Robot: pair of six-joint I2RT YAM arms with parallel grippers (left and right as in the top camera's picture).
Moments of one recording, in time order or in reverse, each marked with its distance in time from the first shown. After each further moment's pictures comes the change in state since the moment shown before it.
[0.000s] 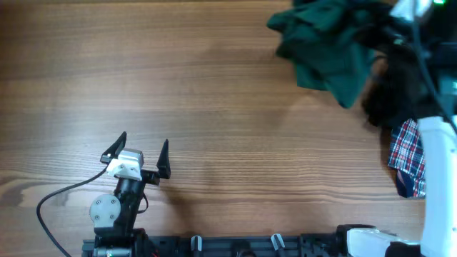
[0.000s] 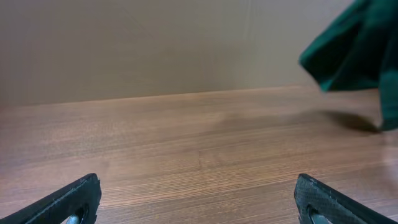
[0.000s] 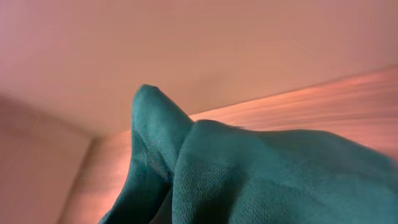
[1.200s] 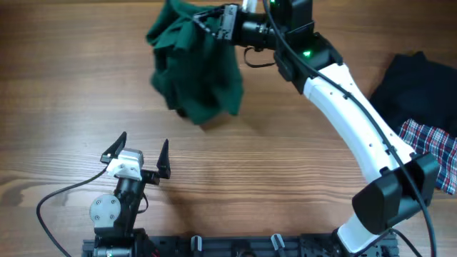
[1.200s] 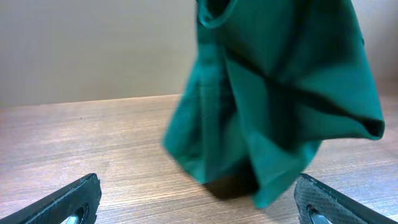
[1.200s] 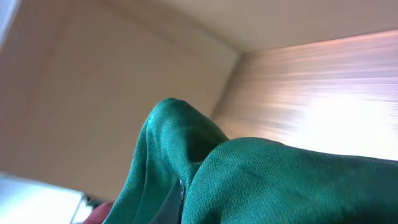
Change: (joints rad) left arm 0.000 0.000 0.000 0.000 0.000 0.000; right arm 0.438 0.379 0.001 0.537 -0.278 0.377
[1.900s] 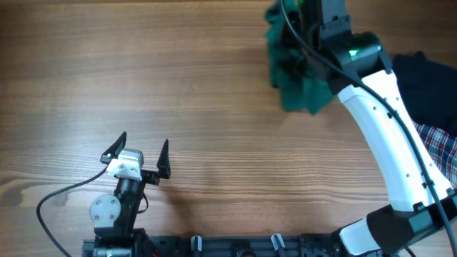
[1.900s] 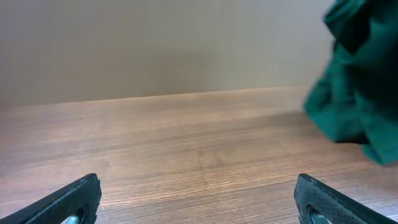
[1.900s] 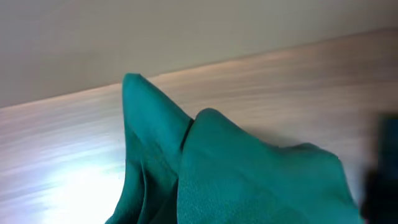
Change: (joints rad) left arm 0.000 0.000 0.000 0.000 0.000 0.000; right arm -0.048 -0.125 0.140 -0.724 1.054 -0.363
